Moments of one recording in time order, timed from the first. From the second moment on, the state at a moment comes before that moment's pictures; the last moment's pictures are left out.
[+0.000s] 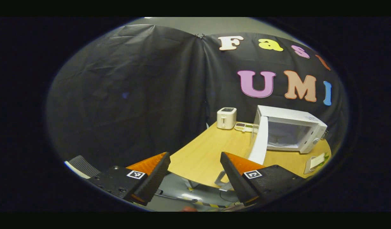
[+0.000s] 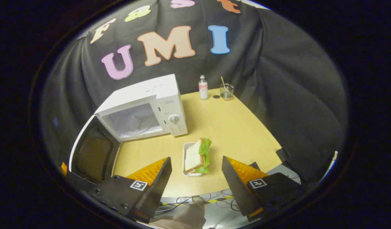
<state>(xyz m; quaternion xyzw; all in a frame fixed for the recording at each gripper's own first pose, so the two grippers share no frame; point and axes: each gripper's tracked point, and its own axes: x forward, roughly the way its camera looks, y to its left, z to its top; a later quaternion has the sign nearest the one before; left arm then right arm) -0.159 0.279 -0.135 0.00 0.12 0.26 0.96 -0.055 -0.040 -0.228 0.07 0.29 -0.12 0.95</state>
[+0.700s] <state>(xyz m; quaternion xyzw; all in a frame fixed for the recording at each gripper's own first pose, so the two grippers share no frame) -0.075 0.195 -0.088 -0.04 0.06 0.27 0.96 0.013 -0.068 -0.355 0.14 0.52 -0.03 0.84</state>
